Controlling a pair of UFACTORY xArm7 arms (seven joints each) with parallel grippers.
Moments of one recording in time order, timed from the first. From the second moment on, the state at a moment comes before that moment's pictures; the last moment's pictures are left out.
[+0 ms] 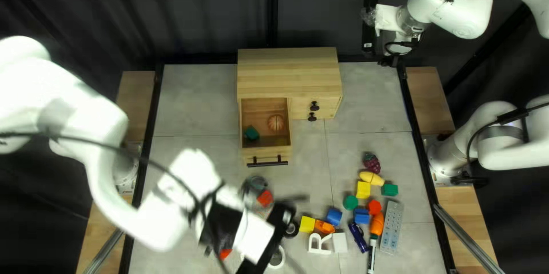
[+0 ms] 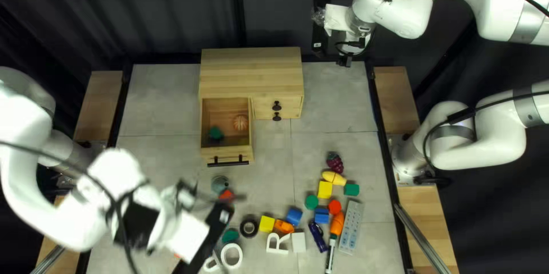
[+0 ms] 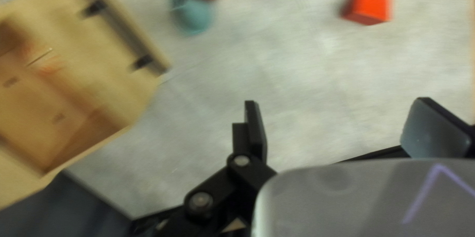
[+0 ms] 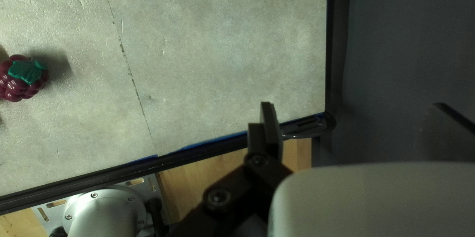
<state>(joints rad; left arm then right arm) -0.03 0.30 -0.72 1.21 0.24 1.23 -0.20 -0.24 -0.65 -0.33 0.68 -0.48 1.17 -0.23</state>
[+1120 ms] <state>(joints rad) -0.07 0.41 -0.63 1.00 0.35 0.89 -0.40 -0.24 -0.65 -0.33 0.68 -0.48 1.17 -0.23</state>
